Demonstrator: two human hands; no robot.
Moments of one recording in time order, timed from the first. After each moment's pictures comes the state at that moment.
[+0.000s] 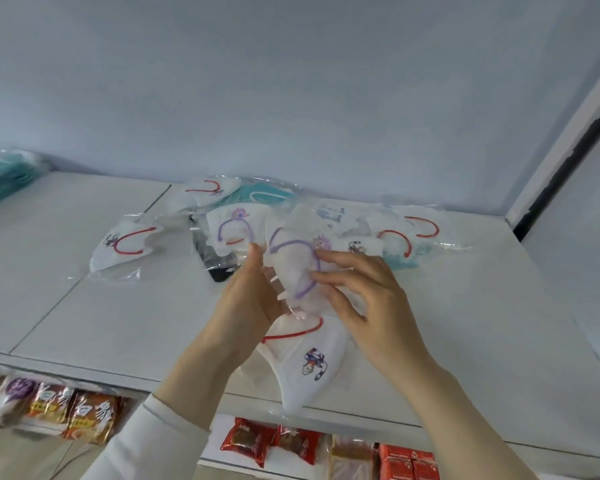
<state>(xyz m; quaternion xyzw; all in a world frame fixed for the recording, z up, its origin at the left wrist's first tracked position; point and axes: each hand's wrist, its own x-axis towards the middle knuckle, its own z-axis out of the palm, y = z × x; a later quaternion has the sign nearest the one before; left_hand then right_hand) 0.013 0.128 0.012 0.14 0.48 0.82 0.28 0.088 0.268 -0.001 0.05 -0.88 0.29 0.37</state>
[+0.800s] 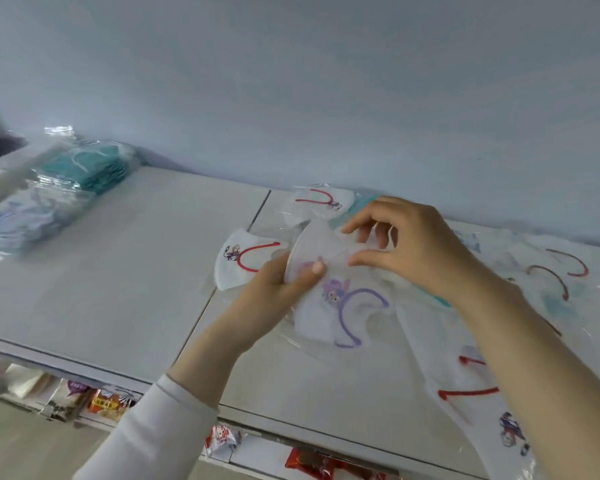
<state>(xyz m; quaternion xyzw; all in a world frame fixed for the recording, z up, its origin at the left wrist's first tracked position) -0.123 -0.020 0.005 0.26 0.70 0.64 0.19 -0.075 0.162 0.068 0.08 -0.94 0.28 0.18</state>
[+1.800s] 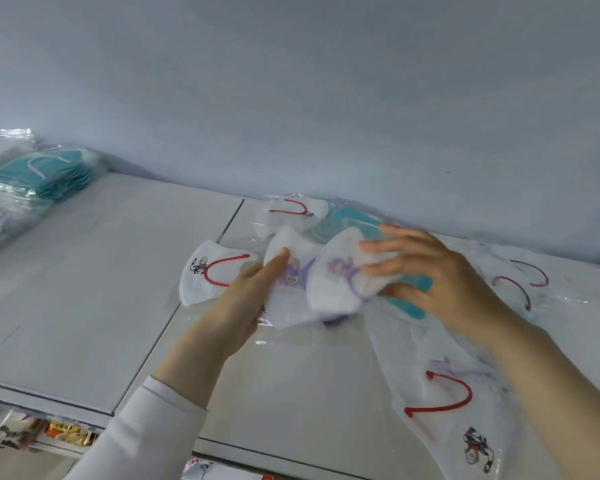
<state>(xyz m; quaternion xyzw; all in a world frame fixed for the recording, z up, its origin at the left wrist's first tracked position) -0.133 0.009 0.006 0.09 0.60 0.74 0.30 -0.046 0.233 0.037 0.18 -0.93 0.22 0.22</state>
